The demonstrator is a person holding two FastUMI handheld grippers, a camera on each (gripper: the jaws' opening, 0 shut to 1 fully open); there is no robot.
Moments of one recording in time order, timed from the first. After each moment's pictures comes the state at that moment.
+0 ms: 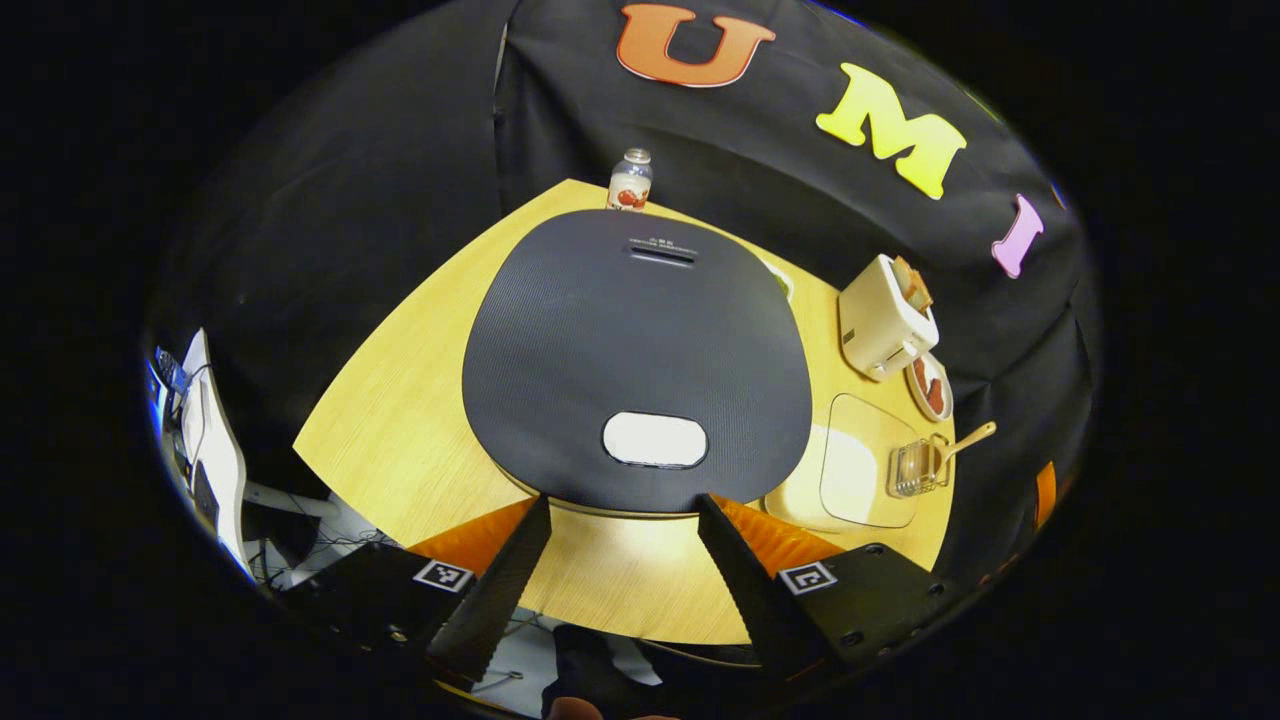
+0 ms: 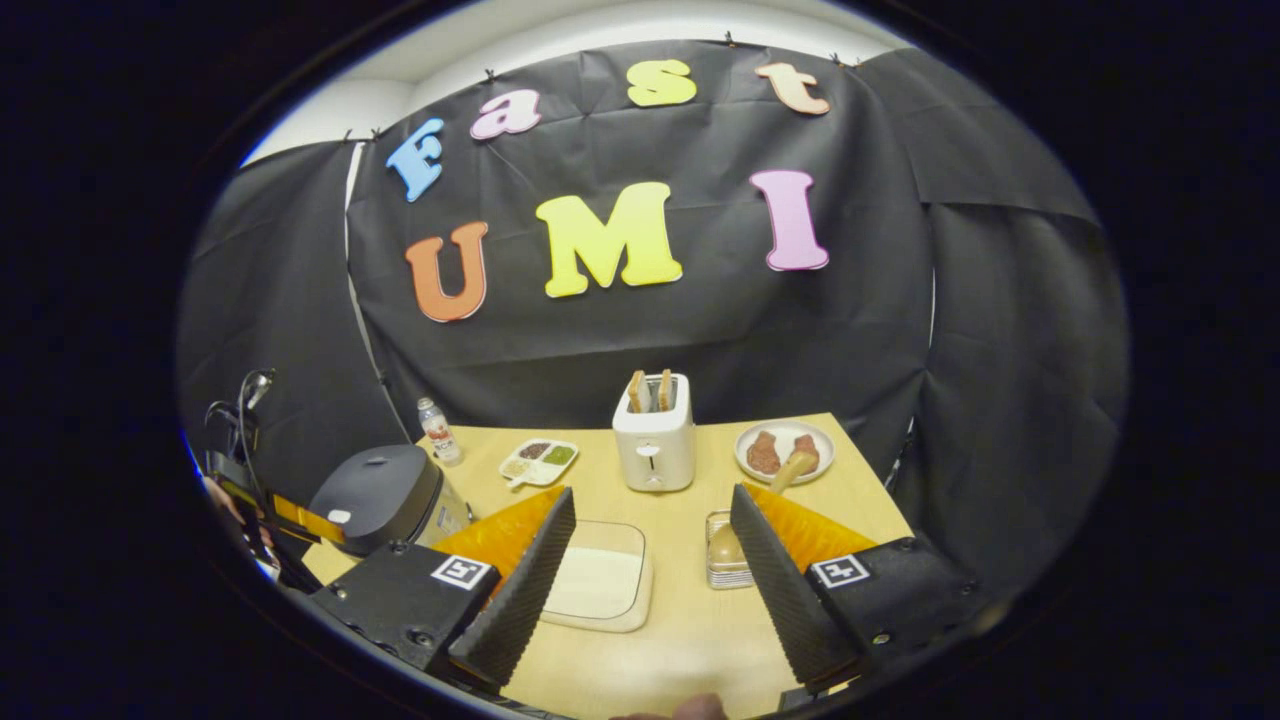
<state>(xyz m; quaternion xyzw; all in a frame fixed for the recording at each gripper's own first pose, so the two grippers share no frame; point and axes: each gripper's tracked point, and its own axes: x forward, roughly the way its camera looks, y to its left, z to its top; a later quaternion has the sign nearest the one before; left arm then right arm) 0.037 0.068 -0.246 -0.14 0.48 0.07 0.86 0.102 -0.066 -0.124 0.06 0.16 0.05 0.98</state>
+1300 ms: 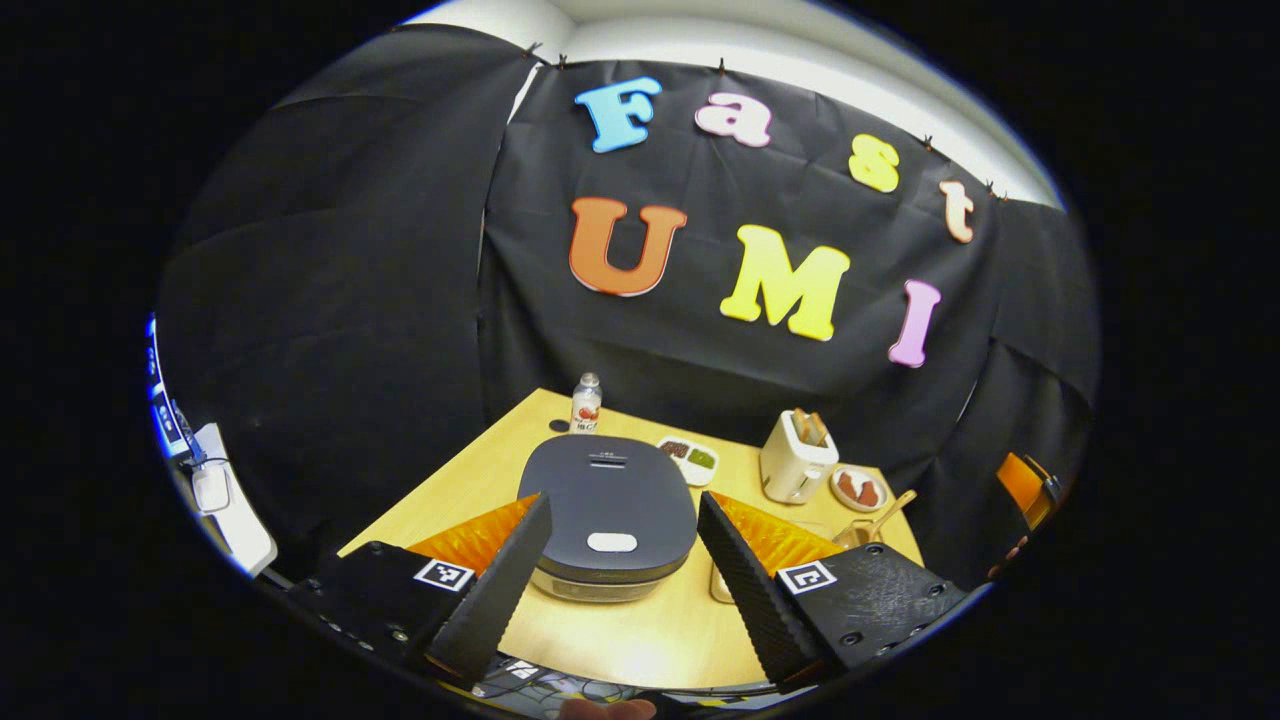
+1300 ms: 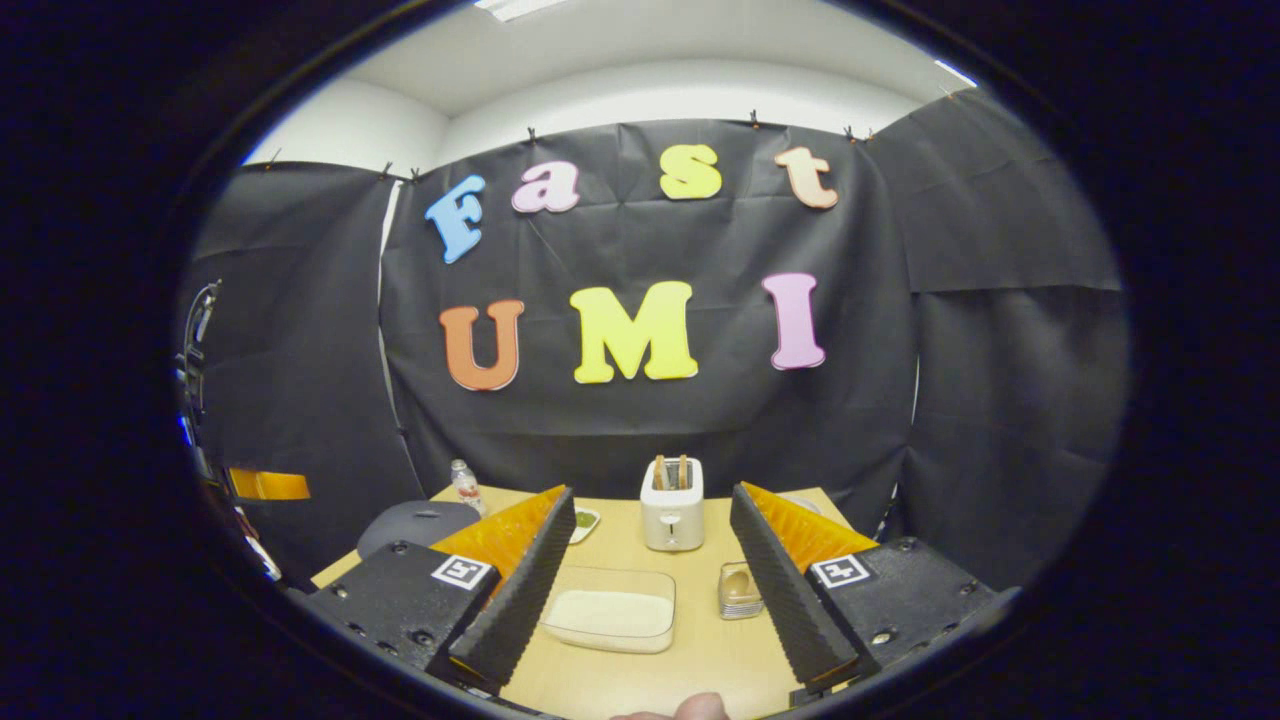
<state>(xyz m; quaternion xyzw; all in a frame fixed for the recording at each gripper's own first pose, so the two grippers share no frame) -0.022 0.057 -0.054 -0.10 0.14 0.02 0.99 -0.013 -0.012 -0.004 0.03 0.02 0.03 1.00</state>
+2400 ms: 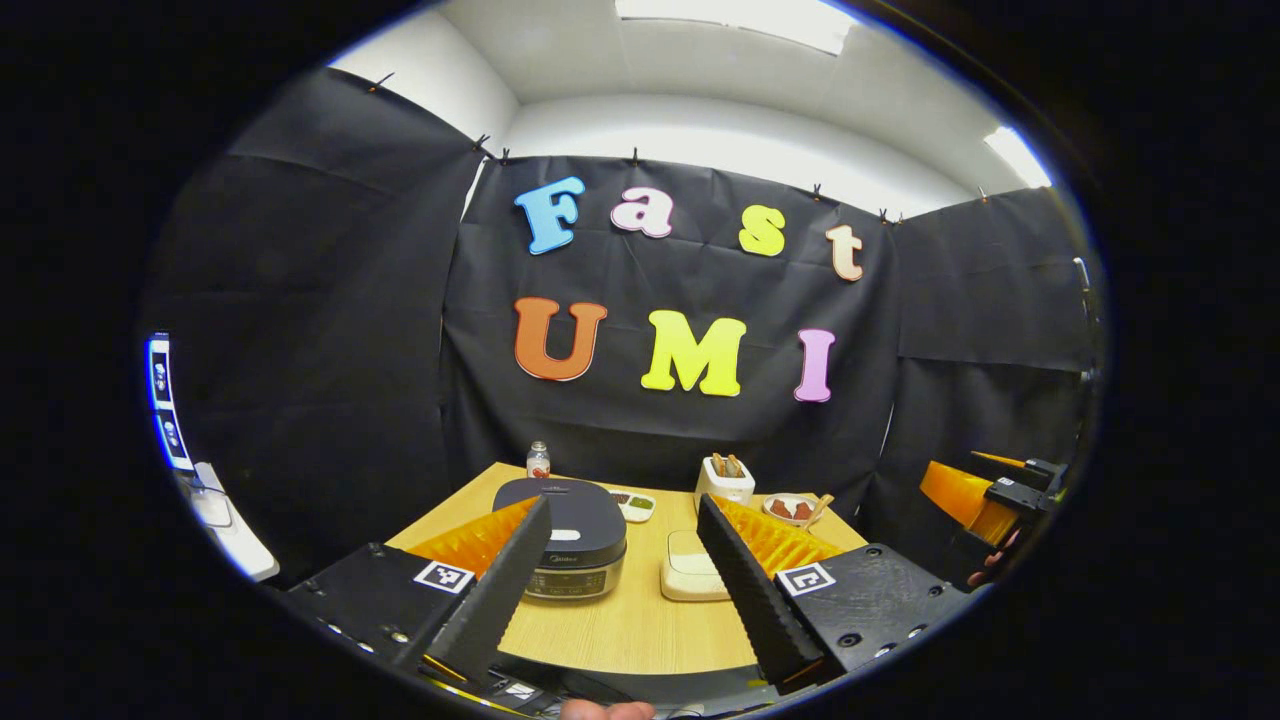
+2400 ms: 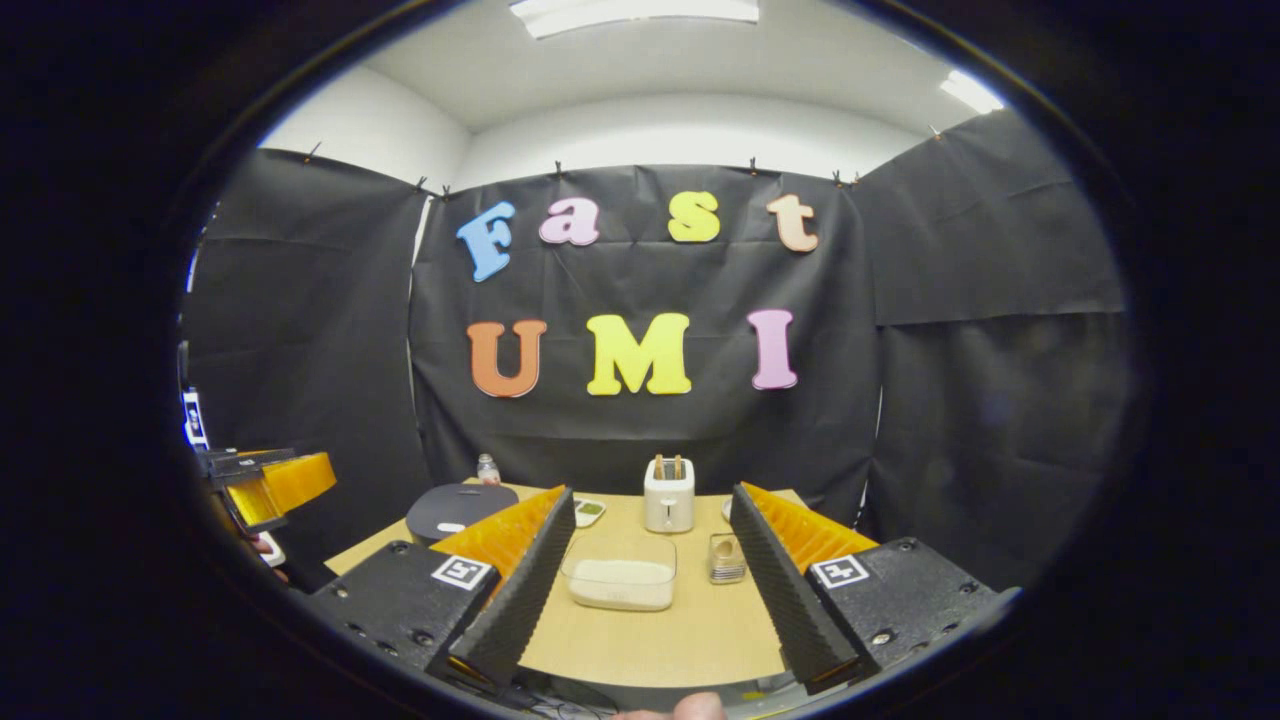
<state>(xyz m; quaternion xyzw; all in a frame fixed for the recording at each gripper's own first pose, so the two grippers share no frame) -0.150 0.000 -0.023 -0.02 0.01 -0.04 1.00 -0.171 0.005 -0.016 0.01 -0.01 0.02 1.00</state>
